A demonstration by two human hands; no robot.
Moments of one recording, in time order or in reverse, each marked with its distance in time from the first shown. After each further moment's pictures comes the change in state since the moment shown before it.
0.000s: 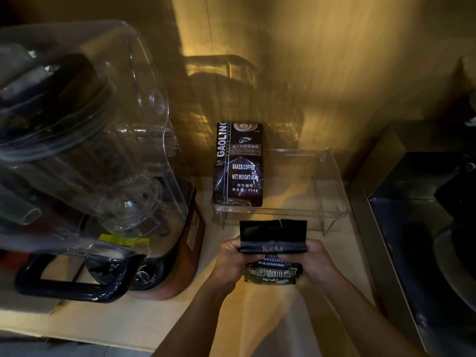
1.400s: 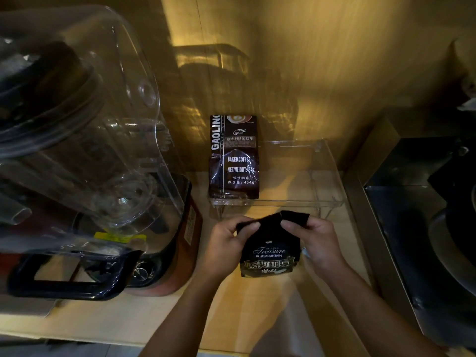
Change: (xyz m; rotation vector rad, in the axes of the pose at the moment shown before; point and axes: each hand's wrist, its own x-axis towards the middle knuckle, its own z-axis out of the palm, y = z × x) left_hand -0.025 0.055 0.006 0.320 0.039 0.358; right_hand -0.016 -0.028 0.009 0.124 0.056 -0.287
